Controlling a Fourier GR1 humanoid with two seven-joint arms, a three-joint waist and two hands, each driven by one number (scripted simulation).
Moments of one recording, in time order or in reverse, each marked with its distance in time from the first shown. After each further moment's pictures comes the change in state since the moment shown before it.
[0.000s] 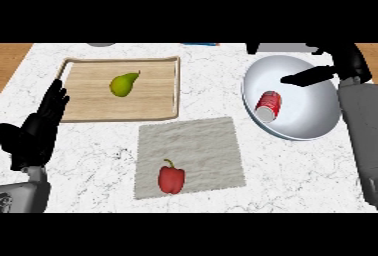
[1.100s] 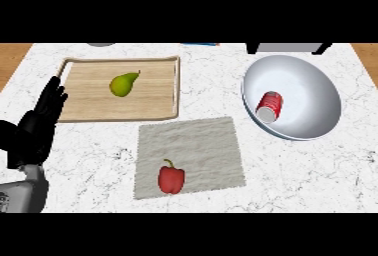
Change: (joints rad) left arm -0.011 -0.004 0.014 -0.024 -0.006 -0.009 0.034; right arm 0.181 -0.467 -0.378 0.349 -0.448 0.561 -0.285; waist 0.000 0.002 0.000
